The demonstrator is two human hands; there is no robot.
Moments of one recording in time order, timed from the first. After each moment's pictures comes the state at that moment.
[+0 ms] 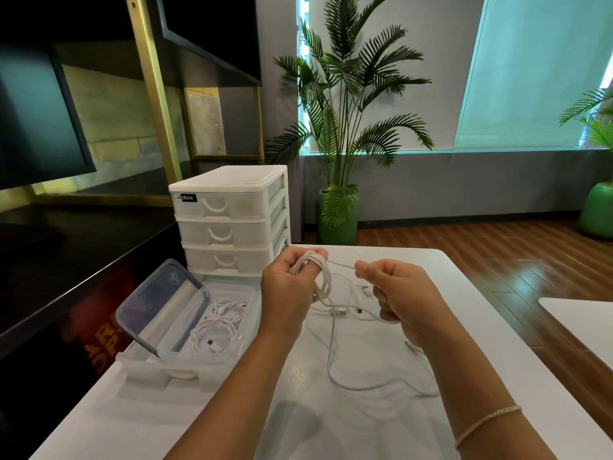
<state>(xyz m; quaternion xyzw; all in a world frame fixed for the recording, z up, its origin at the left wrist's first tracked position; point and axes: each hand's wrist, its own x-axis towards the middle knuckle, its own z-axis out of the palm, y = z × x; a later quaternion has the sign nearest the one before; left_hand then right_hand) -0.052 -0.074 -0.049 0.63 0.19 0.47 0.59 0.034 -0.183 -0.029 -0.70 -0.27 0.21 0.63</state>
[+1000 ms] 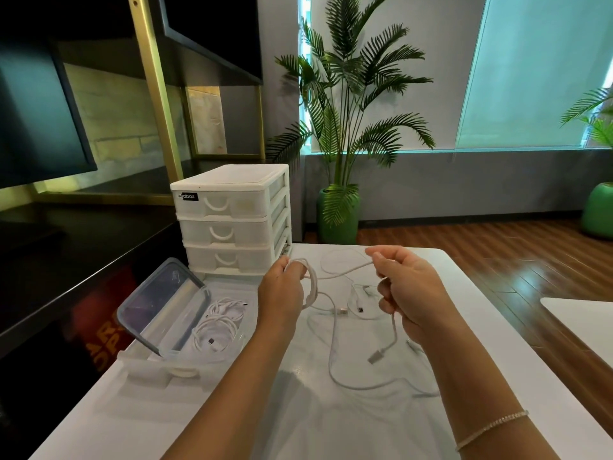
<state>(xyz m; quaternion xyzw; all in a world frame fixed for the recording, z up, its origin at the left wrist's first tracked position) -0.050 -0.062 -0.052 0.64 0.35 0.40 0.56 0.029 -0.181 -0.023 -0.68 -0.24 0.19 0.67</state>
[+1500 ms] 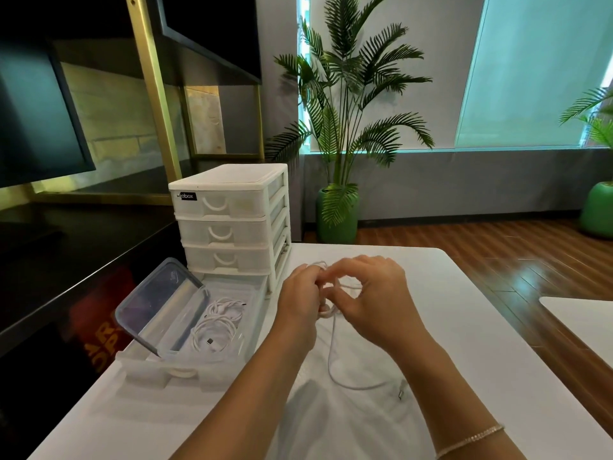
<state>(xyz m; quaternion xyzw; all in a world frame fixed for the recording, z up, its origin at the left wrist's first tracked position) -0.042 -0.082 -0.050 0.57 0.31 0.31 0.70 0.014 -0.162 -0.048 -0.76 -0.48 -0.17 0.39</state>
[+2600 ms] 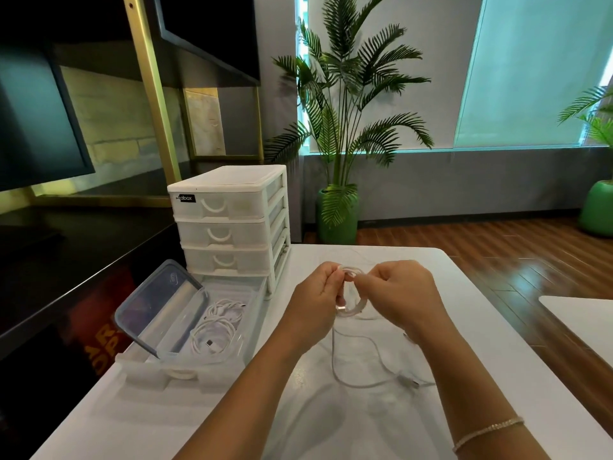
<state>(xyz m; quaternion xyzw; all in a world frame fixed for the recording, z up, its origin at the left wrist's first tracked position) -0.043 -0.080 -0.061 0.80 0.16 0.29 0.50 0.023 -0.182 -0.021 -0.84 -0.32 0.01 0.43</state>
